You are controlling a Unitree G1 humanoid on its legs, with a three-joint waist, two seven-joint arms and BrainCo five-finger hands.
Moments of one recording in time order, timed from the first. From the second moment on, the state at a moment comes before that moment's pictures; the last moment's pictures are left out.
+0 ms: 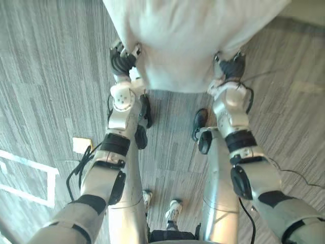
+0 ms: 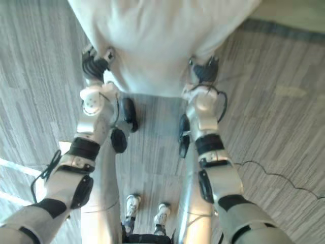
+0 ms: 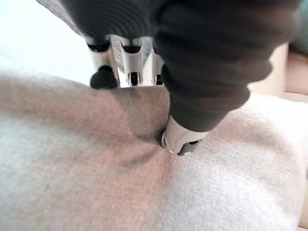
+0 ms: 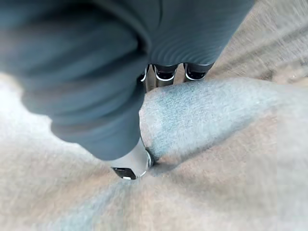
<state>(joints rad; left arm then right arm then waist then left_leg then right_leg) -0.85 0.13 -0.07 0.48 -0.39 -0.24 0.41 -0.88 -0.15 -0.03 0.58 0.31 -0.17 -0.41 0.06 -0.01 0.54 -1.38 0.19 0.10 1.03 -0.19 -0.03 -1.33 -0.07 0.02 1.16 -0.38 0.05</state>
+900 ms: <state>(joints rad) -0.02 0.03 -0.26 -0.02 -0.39 -0.31 0.30 0.09 -0.08 0.08 -0.19 0.15 -0.25 -0.30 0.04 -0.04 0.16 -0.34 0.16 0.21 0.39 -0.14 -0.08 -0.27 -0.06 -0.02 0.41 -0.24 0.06</state>
